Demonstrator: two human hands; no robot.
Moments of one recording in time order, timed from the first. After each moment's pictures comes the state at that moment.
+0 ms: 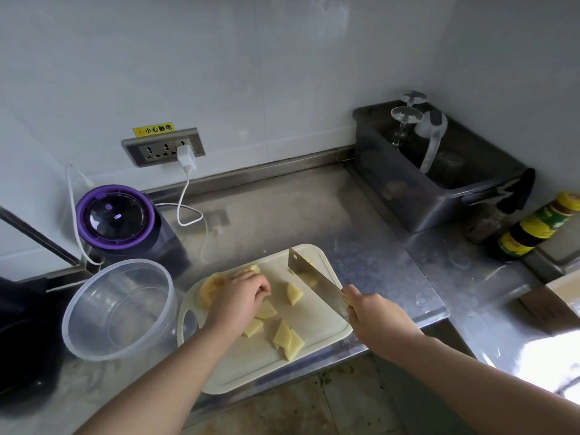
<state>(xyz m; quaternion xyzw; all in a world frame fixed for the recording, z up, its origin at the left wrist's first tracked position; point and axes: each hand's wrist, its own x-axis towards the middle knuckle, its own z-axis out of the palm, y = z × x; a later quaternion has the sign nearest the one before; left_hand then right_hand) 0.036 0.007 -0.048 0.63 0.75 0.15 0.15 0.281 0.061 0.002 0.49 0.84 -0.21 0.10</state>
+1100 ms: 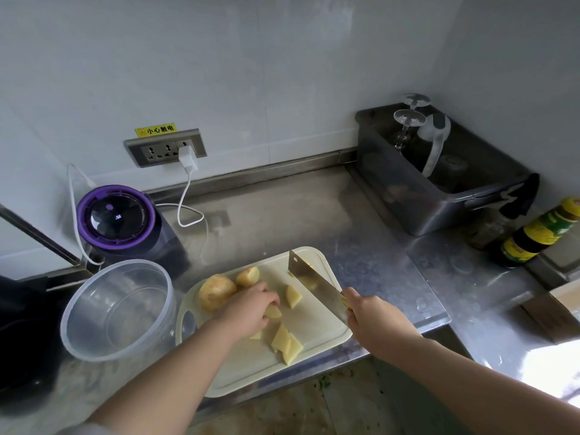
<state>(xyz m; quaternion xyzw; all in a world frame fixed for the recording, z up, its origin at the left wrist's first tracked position) 0.045 0.017 -0.052 0.67 0.70 -0.05 0.24 0.281 0.068 -0.001 0.50 0.83 -0.23 0.12</state>
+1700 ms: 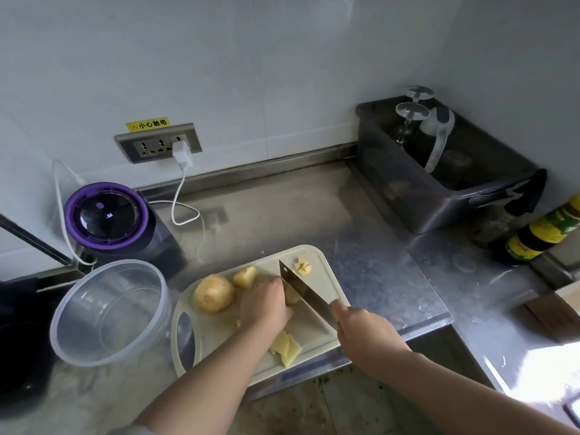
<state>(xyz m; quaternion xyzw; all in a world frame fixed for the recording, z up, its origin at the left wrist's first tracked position) 0.091 0.040 -0.059 0.55 0.82 -0.01 0.14 0.270 0.058 -0.022 0.48 0.84 -0.21 0.15</state>
